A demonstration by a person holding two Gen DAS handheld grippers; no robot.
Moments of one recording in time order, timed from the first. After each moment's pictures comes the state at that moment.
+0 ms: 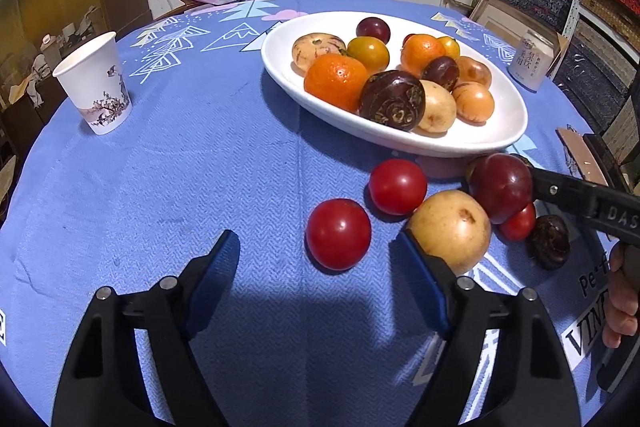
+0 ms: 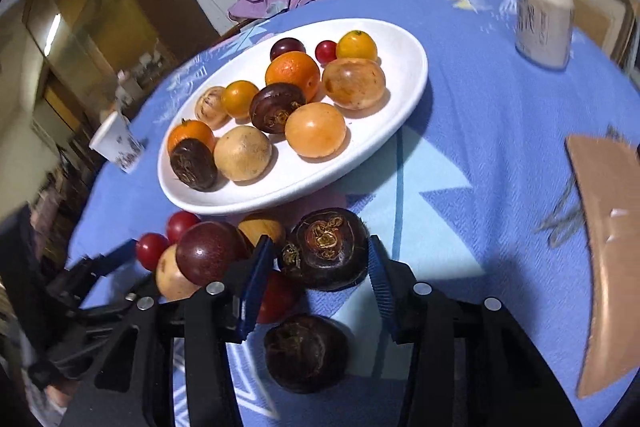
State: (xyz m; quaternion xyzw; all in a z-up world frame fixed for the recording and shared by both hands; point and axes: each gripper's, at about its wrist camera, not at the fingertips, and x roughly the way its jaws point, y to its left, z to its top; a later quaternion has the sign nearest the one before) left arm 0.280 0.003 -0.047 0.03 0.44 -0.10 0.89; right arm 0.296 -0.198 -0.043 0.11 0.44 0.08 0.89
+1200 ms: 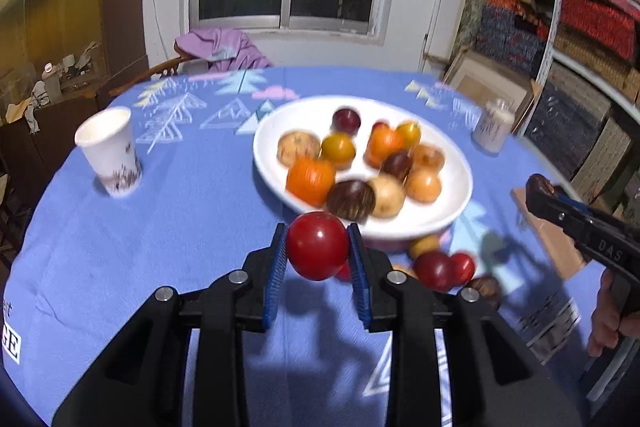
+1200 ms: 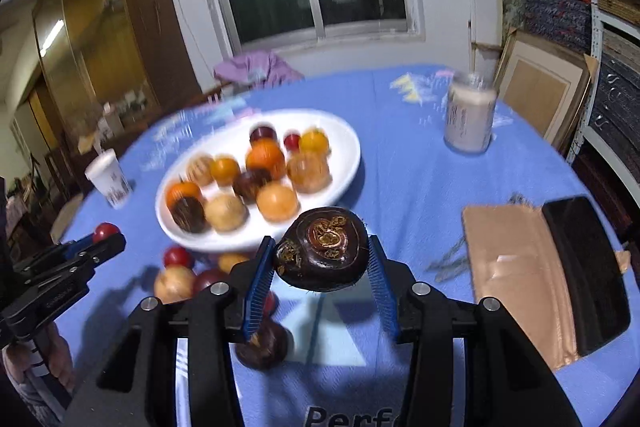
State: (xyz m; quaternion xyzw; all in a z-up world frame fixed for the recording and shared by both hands) left arm 0.268 0.003 0.026 0.00 0.34 -0.13 0.93; right arm 0.236 -0.234 0.023 0.10 0.30 0.02 0.95
